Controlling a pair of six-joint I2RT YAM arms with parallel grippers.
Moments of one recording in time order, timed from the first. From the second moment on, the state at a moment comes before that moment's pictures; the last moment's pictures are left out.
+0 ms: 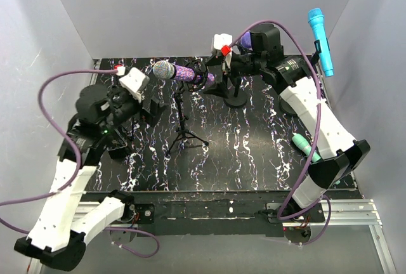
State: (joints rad) left arm -0.36 0.89 1.21 -0.52 0.31 0.18; right arm 0.58 1.62 1.92 -0.73 -0.84 -0.58
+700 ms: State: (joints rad) left arm -0.36 1.17 1.48 -0.42 0.48 0.20; right arm 0.71 1.69 1.98 -0.55 -0.72 -0.51
